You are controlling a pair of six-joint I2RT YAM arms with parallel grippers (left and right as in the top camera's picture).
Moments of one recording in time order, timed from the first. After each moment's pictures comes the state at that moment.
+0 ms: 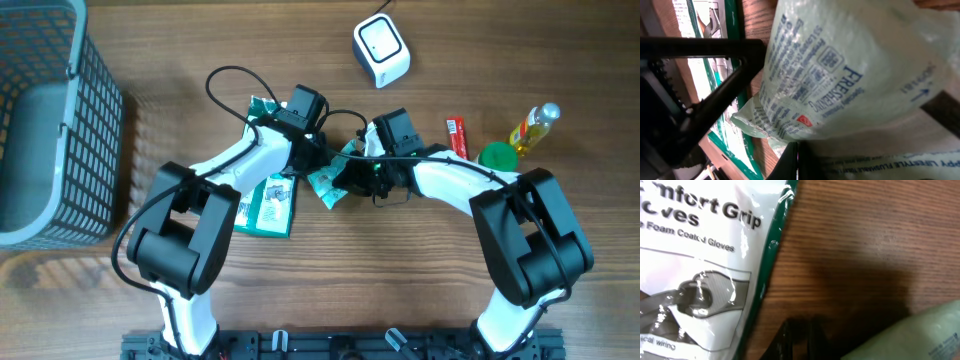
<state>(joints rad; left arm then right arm) -0.46 1.98 1.24 -0.52 0.11 -0.60 0.42 1.91 0.96 -0.18 -0.63 0.70</state>
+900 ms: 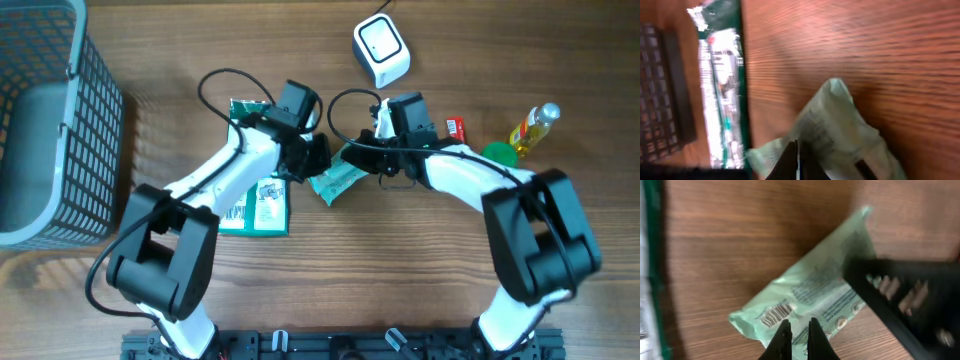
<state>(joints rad) -0.46 1.86 1.21 -0.61 0.29 -0.60 0.36 1.91 0.98 -0.03 -0.56 0.68</state>
